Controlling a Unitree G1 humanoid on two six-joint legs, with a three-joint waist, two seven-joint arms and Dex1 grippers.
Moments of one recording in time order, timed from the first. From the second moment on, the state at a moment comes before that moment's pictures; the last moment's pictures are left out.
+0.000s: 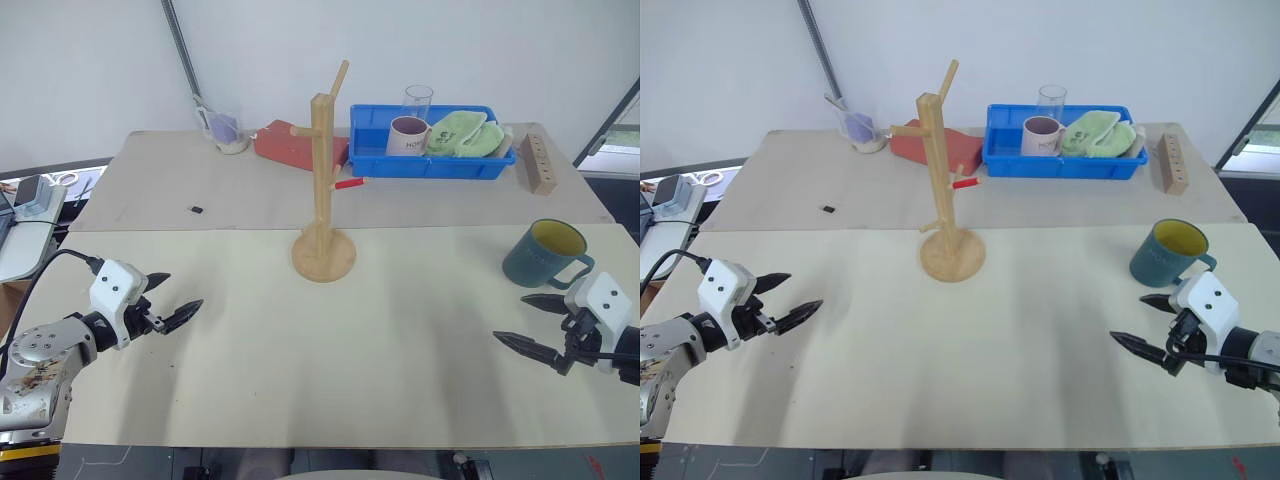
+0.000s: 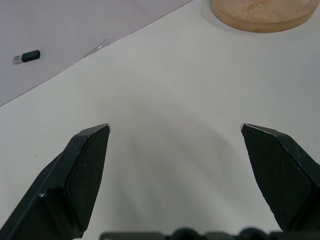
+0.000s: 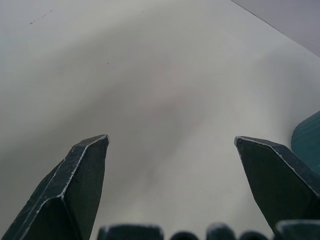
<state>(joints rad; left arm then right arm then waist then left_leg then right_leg) 0.08 0.77 0.33 -0.12 -0.36 0.35 -0.84 0.26 -0.93 -0.47 -0.27 0.37 0.40 1.03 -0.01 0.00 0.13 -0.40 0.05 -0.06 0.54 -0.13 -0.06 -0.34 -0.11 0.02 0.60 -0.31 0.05</state>
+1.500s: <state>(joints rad) -0.55 0.52 -0.19 -0.35 -0.61 0.53 -1.07 0.24 -0.37 -0.53 -0.46 0.29 0.45 0.30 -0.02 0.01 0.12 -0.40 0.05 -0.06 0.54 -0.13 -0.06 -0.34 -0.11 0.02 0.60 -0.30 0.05</state>
